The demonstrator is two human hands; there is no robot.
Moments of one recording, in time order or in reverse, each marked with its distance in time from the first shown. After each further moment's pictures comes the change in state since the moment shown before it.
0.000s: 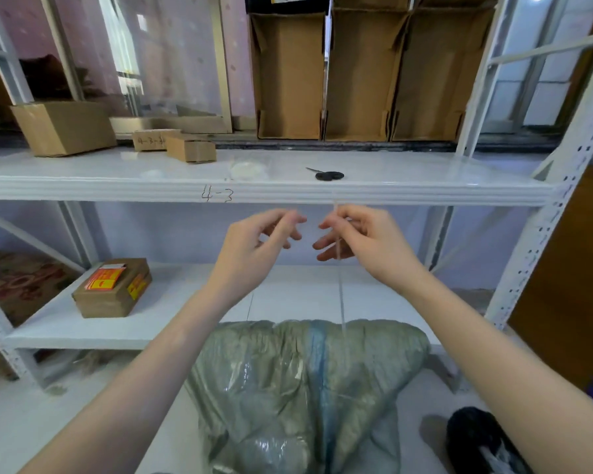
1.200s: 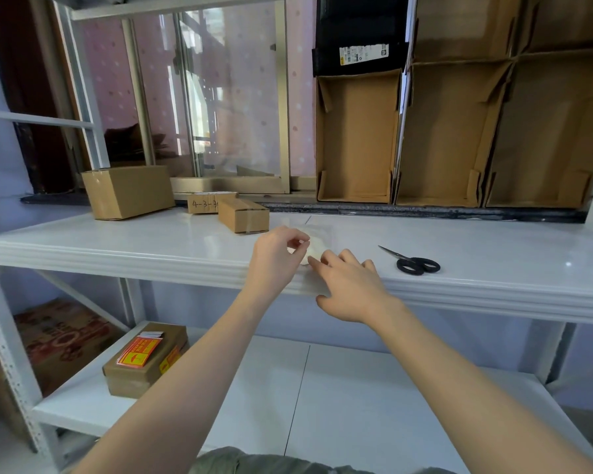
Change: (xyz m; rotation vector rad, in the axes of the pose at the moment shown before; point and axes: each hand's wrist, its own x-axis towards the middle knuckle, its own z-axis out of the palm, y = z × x) left_hand 0.201 -0.169 -0.030 0.449 0.275 -0.036; right_hand 0.232 0.069 0.088 -1.147 -0.264 -0.237
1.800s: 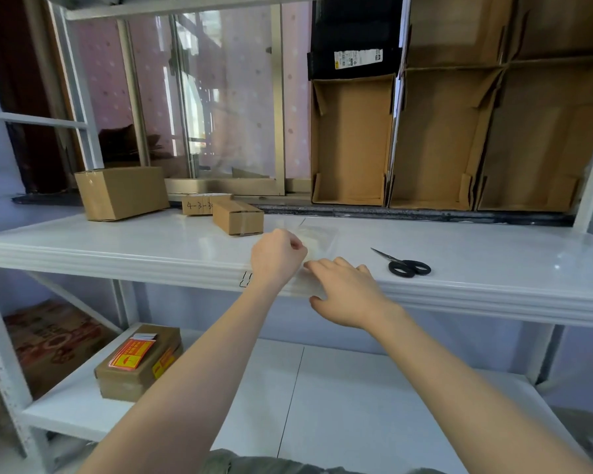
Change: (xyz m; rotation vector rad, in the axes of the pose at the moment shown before) left_hand 0.017 0.014 0.011 0.188 -0.159 -0.273; right_hand -0.010 0.003 -0.007 0.093 -0.005 -0.029
